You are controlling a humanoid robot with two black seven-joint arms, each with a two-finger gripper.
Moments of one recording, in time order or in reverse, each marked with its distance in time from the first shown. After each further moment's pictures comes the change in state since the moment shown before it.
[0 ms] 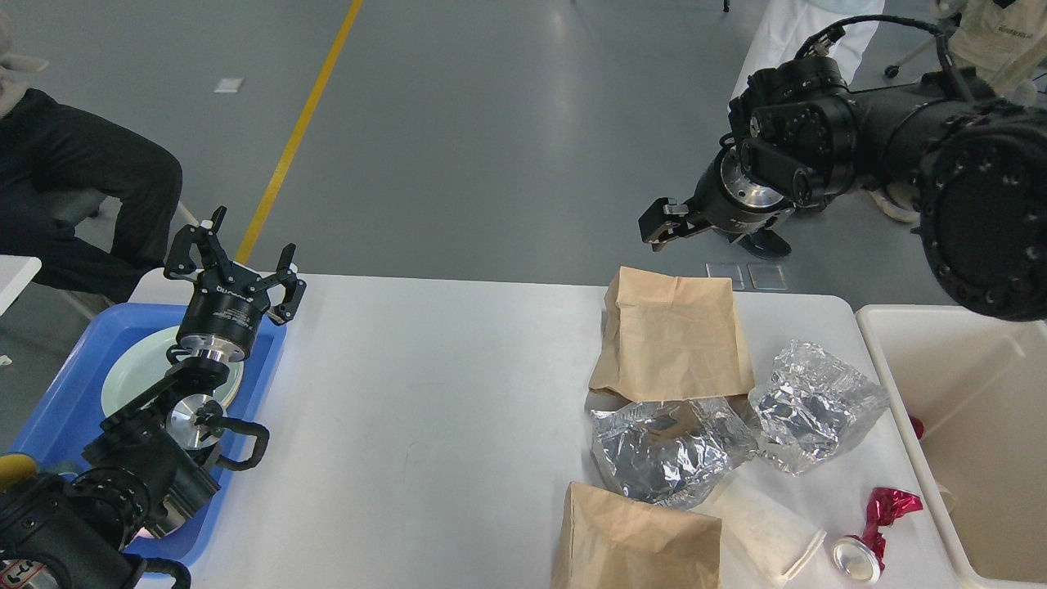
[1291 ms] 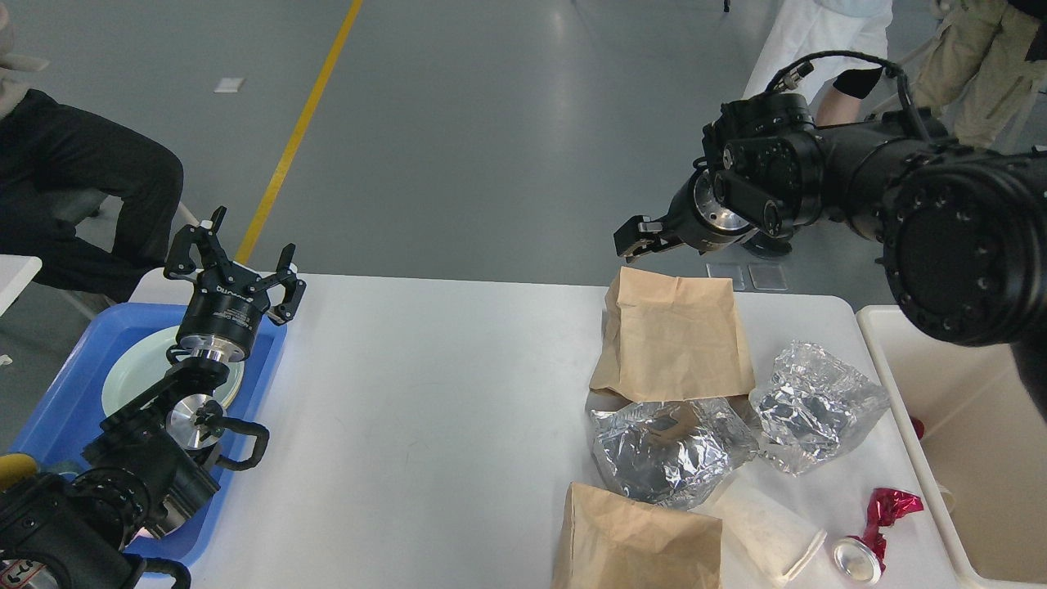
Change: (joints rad) left arm 0.000 0.000 0.000 0.000 0.000 0.001 0.000; right arm -0.101 0.035 0.045 -0.056 0.000 -0.080 0.000
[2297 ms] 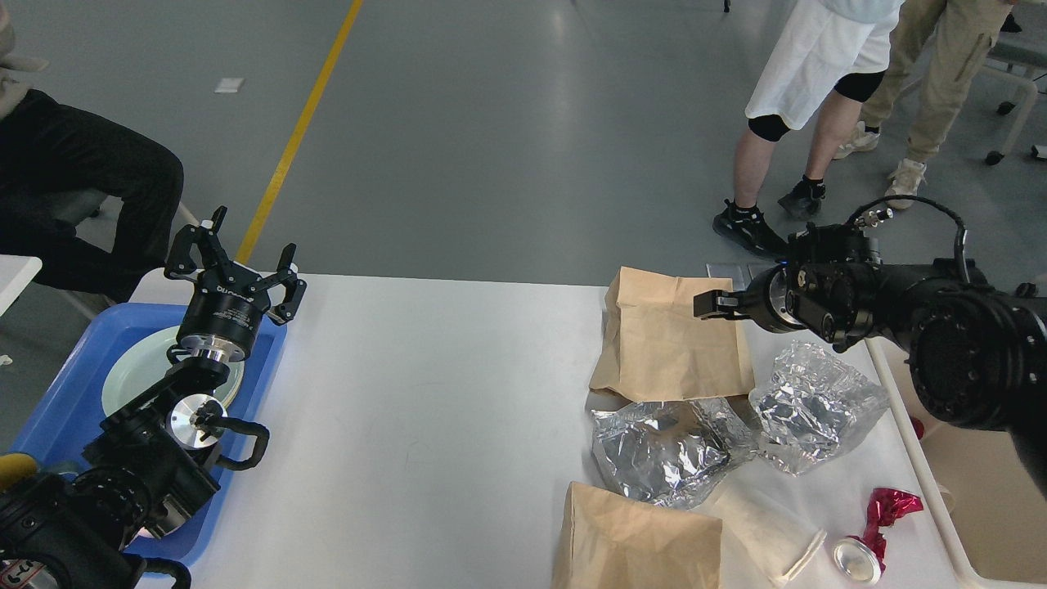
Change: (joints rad) left arm 0.000 0.000 0.000 0.000 0.000 0.000 0.000; right arm -0.429 -0.176 0.031 -0.195 -0.006 -0.241 0.002
